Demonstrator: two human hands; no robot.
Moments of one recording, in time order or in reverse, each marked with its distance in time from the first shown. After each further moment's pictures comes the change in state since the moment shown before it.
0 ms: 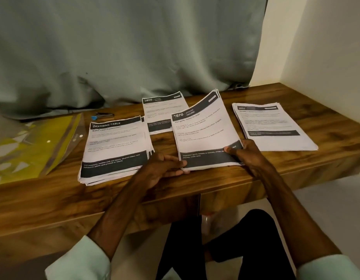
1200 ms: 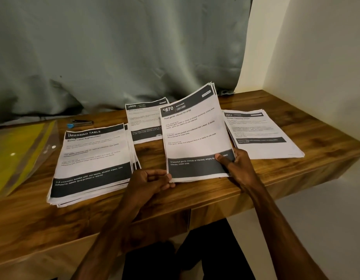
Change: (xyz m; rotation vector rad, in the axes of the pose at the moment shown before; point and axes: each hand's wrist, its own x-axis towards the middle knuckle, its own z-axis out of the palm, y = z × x) left_hand -0.005 -0.026 -0.001 0.072 0.082 0.218; right_hand -0.014 0.008 0.009 0.038 0.129 -0.170
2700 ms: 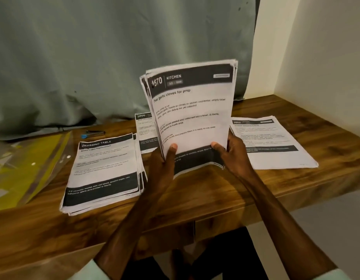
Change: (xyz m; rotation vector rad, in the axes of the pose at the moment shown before) left_hand 0.038 0.051 0.049 0.049 0.361 0.330; right_hand 0.040 -0.043 0.023 -0.120 0.007 -0.221
